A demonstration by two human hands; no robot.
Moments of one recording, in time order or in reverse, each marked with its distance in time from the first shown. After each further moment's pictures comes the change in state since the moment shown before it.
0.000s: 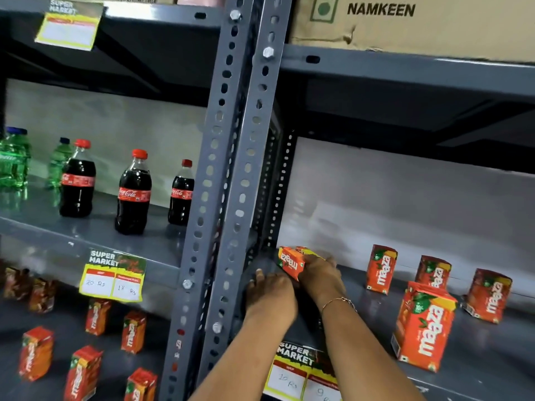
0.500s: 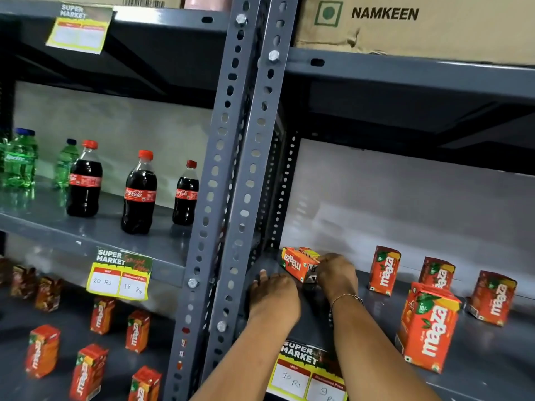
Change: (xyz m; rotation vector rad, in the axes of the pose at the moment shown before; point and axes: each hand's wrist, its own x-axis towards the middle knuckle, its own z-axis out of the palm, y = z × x) left_hand -0.007 0.002 -0.005 -0.004 0.009 0.003; right_hand 0.016 0.014 -0.009 0.220 0.107 0.082
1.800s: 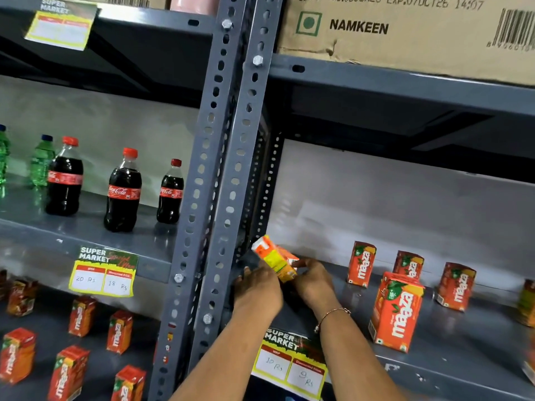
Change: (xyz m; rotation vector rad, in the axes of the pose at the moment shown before) left_hand -0.002 -0.001 -0.003 -0.068 0.033 -0.017; right_hand -0.027 0.017 0.013 0.220 -0.106 -0.039
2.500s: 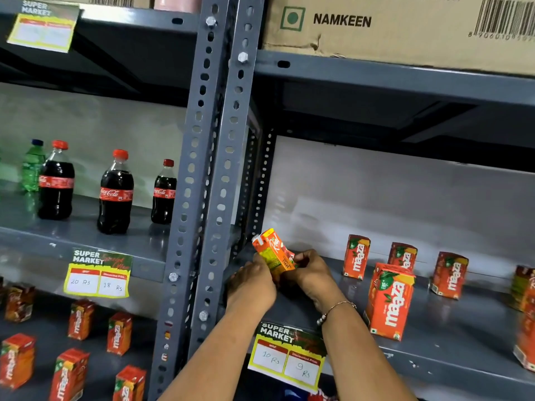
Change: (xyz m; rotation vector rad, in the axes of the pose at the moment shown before) left_hand 0.001 -0.004 -0.002 -0.036 0.020 0.017; right_hand -0.010 -0.002 -0.014 0.376 -0.093 0.047
